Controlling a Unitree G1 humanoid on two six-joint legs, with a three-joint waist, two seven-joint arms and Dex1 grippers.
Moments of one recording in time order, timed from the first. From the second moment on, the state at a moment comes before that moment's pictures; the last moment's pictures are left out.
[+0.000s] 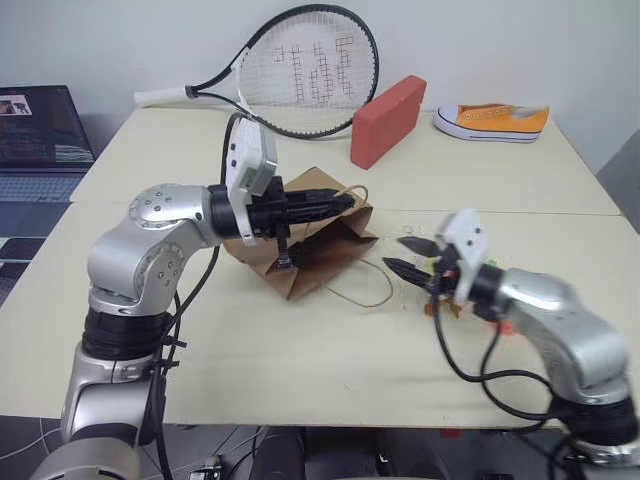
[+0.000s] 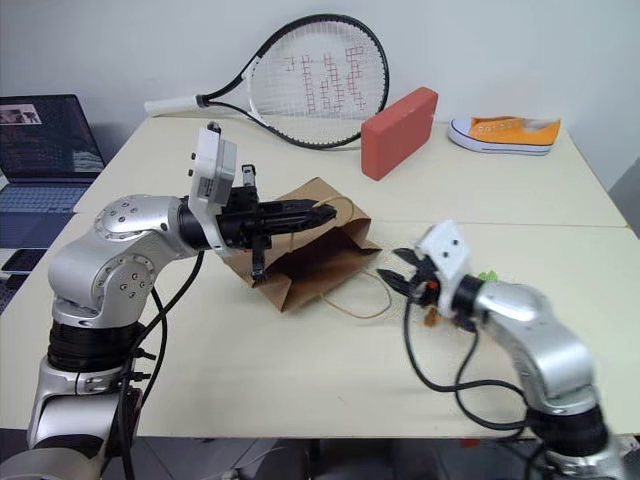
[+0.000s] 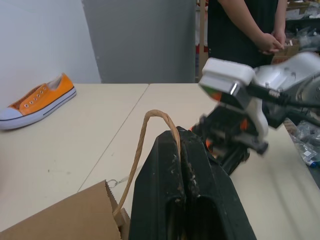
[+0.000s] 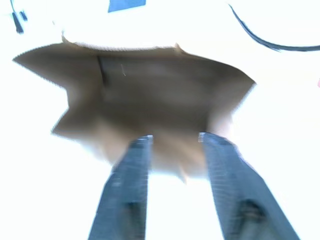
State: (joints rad) left arm -0.71 0.61 0.00 -0.23 -0.63 0.63 -1.04; right arm -0.30 -0.59 0.01 -0.58 0.36 0.77 0.65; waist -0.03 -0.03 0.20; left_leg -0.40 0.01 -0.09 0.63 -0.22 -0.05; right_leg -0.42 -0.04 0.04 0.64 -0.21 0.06
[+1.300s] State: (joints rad) left arm -0.70 0.63 -0.01 -0.23 -0.63 0.62 -1.06; right arm -0.16 -0.69 0.14 -0.23 -0.20 0.20 0.58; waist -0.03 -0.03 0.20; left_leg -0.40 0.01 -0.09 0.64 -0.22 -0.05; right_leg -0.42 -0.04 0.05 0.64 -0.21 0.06
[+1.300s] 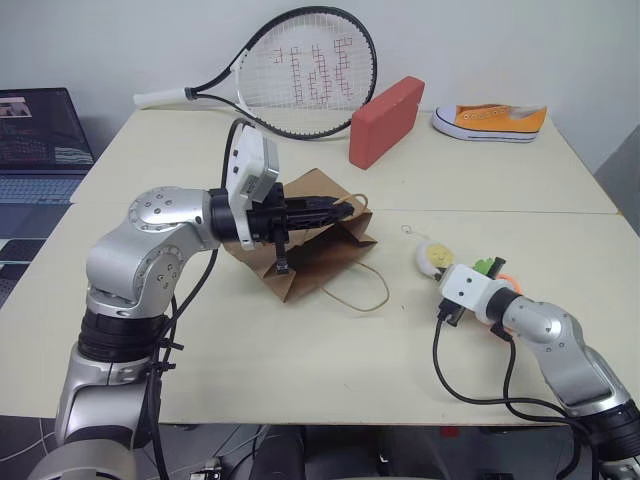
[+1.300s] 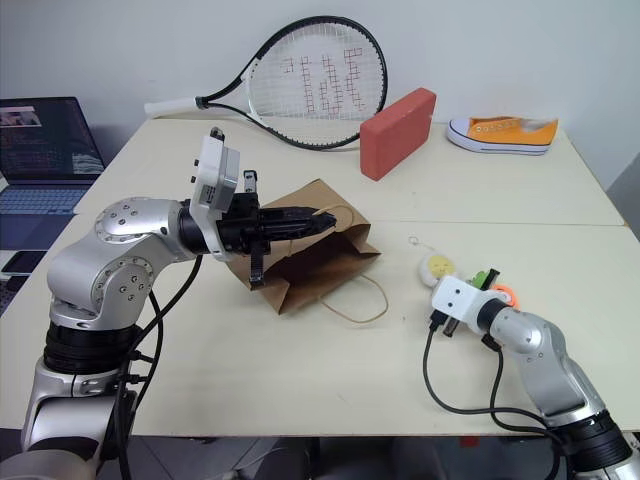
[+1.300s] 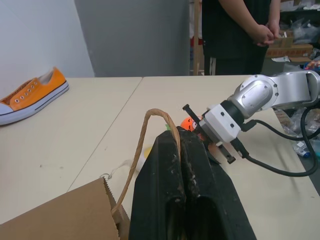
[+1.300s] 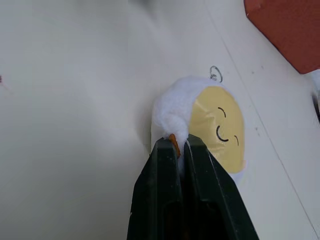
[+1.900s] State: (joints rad) left arm -0.72 0.64 -0.01 -0.22 -0.63 0.62 -1.08; right arm -0.32 -0.66 0.04 -0.60 0.50 0.55 0.83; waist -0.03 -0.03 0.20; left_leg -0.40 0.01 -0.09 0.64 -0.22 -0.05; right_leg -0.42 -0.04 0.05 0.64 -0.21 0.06
